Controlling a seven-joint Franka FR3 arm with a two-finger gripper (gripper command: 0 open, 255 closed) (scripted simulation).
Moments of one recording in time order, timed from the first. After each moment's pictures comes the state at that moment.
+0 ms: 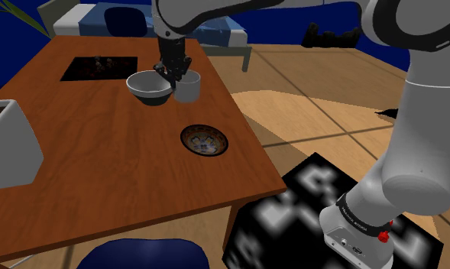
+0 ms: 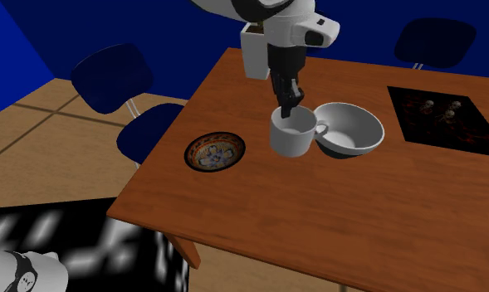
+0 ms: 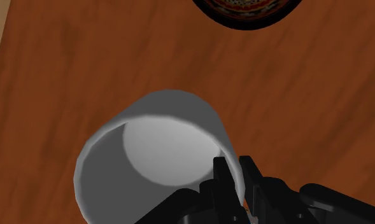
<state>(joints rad) 0.15 0.40 0.35 -1.50 -0.24 1.93 0.38</state>
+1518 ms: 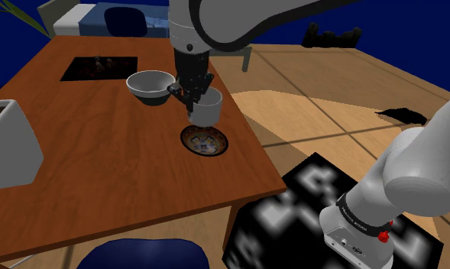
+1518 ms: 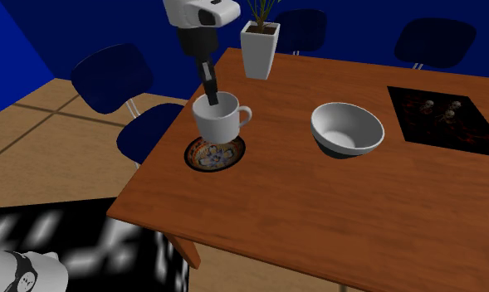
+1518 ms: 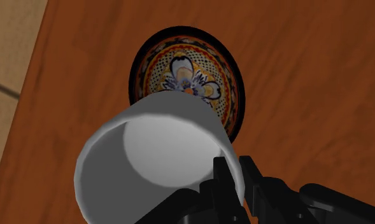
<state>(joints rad) 0.18 -0.05 0.43 -2.01 -0.08 2.01 0.49</state>
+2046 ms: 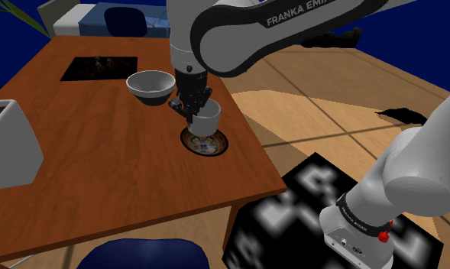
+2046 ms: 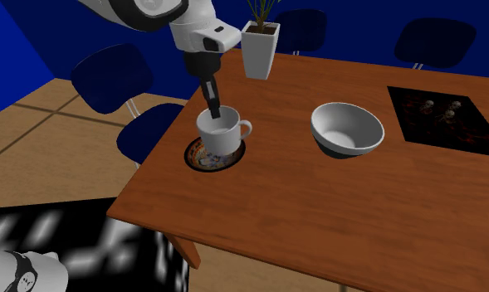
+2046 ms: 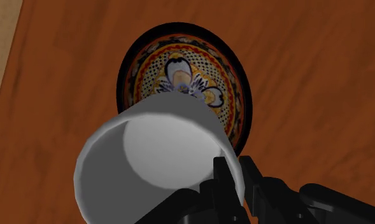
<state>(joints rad) 0.18 -0.01 0.44 -2.08 -0.11 2.11 0.51</state>
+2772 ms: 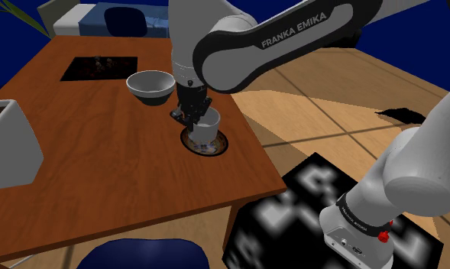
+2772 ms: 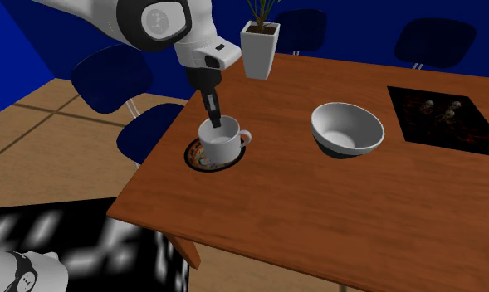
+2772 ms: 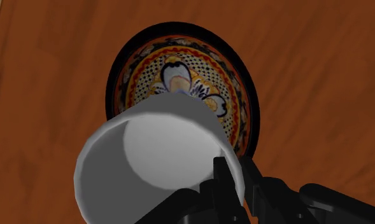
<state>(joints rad) 0.18 0.02 0.44 -2.13 -0.13 2.19 0.53</state>
